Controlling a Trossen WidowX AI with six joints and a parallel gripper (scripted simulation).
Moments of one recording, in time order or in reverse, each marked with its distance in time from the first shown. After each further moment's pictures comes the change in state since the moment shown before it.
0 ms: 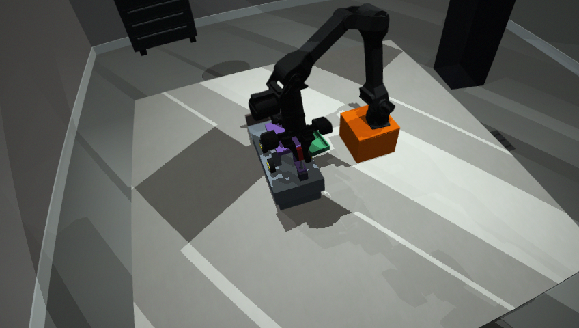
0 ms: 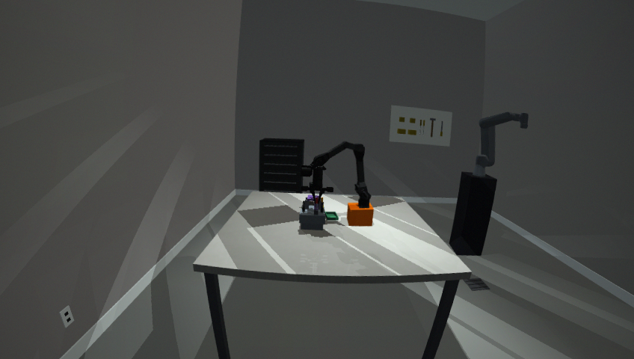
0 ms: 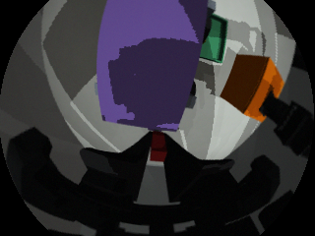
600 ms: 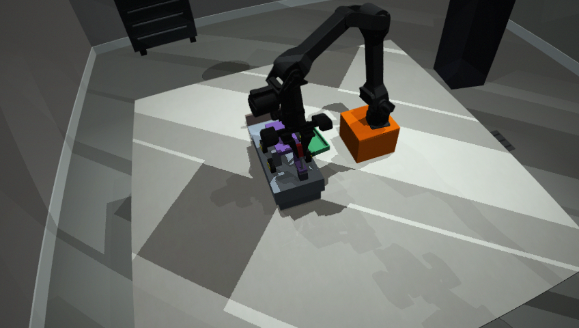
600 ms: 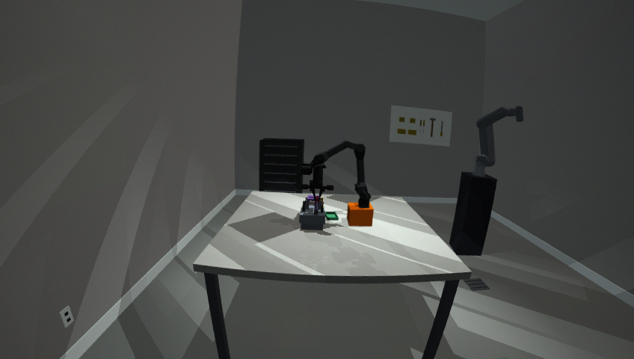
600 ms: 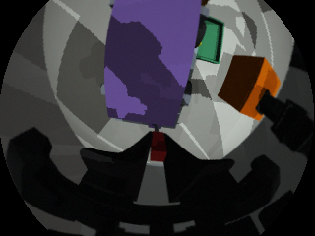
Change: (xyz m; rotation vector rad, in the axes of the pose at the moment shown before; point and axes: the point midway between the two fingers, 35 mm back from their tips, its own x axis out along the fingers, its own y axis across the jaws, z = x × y) arm -0.010 -0.001 0.000 0.001 -0.003 -0.003
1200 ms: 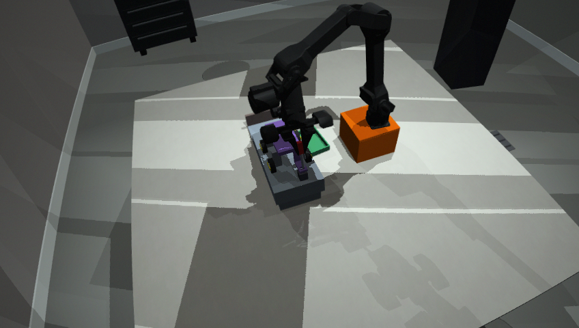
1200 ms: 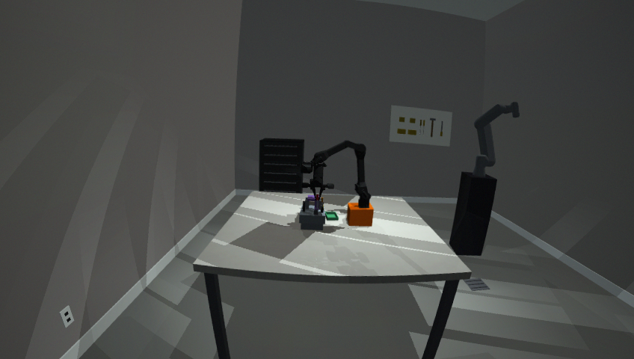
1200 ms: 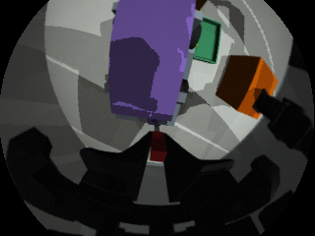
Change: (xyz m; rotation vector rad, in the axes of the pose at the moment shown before) arm -0.009 -0.002 -0.002 0.001 0.000 -0.002
